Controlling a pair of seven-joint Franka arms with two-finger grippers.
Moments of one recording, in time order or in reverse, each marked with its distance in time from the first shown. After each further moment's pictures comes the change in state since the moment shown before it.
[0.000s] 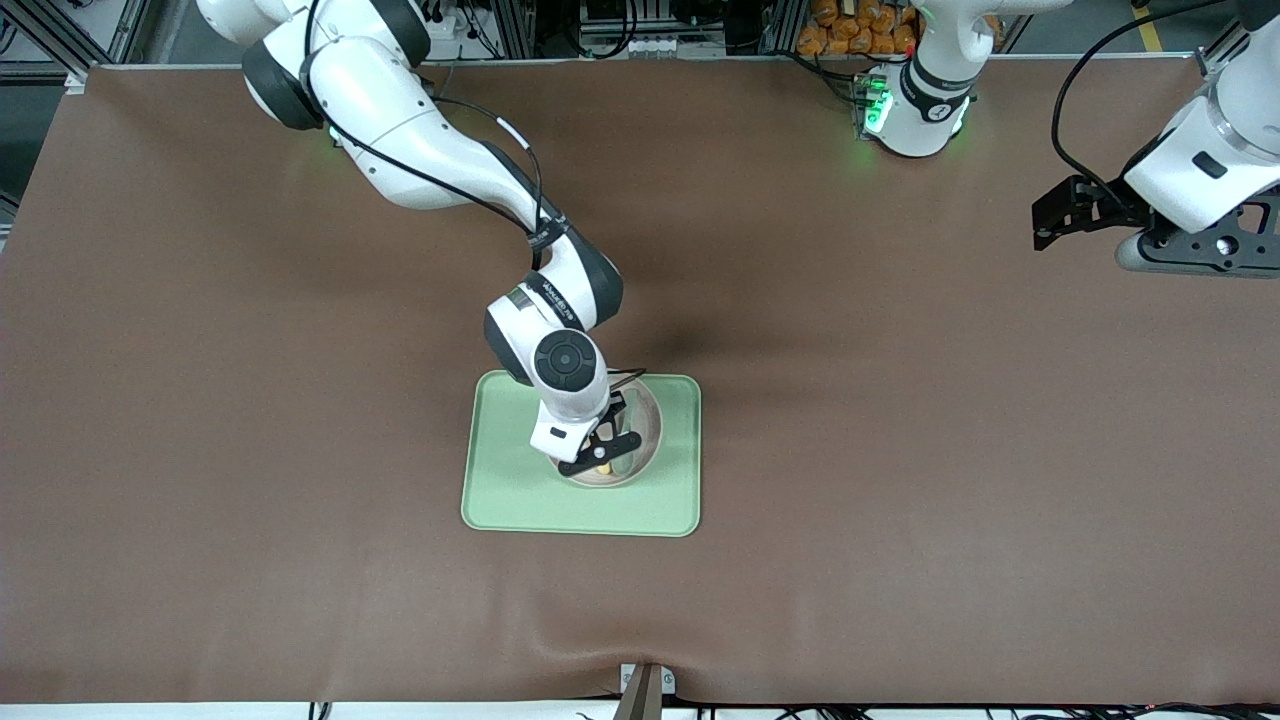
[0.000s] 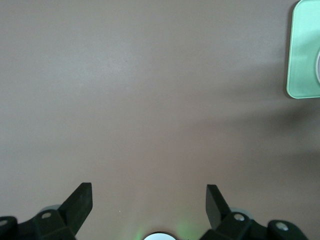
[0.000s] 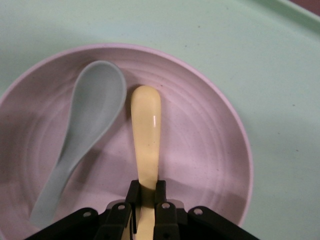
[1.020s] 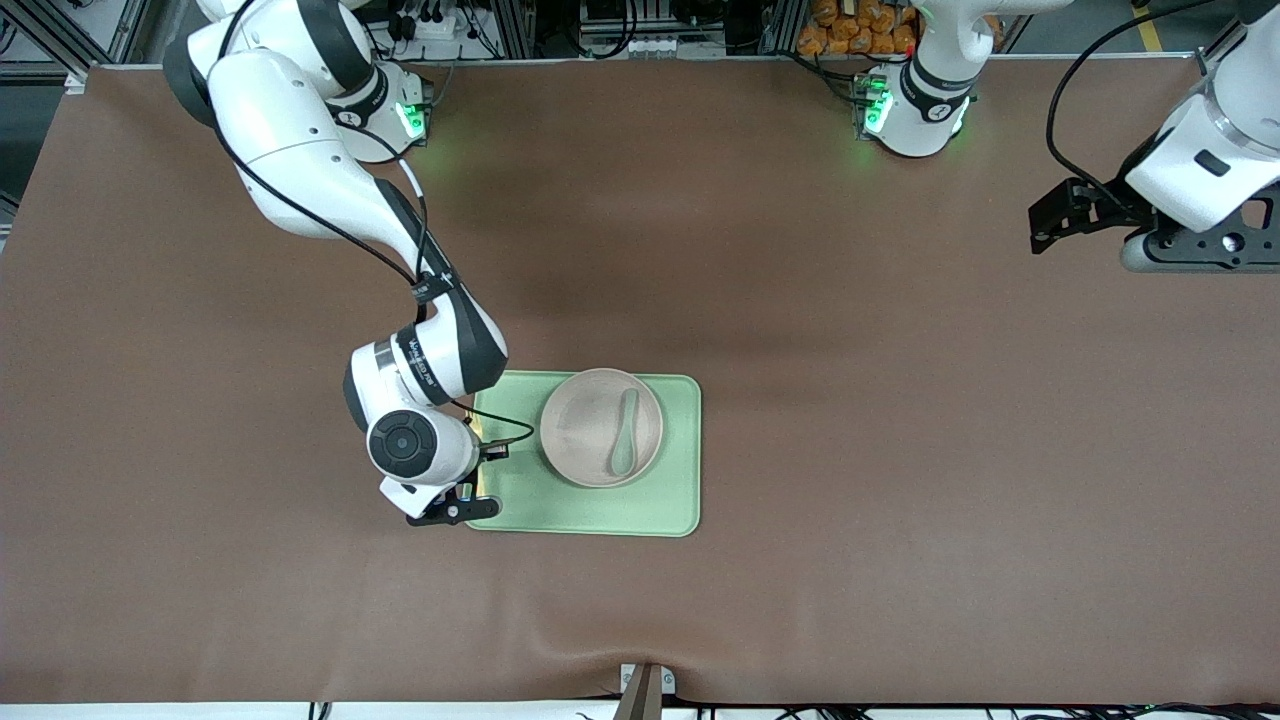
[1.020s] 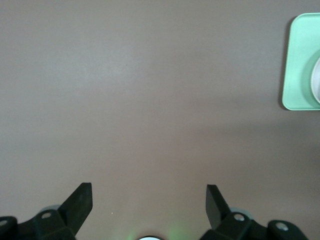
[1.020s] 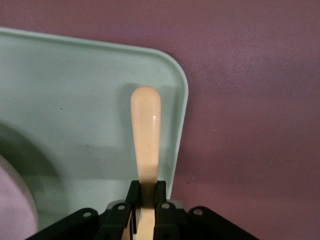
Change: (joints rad) left arm -0.003 0.000 -0.024 0.014 0.000 0.010 -0.068; right arm -0.229 -0.047 -0.016 -0.034 0.036 -0.105 0.057
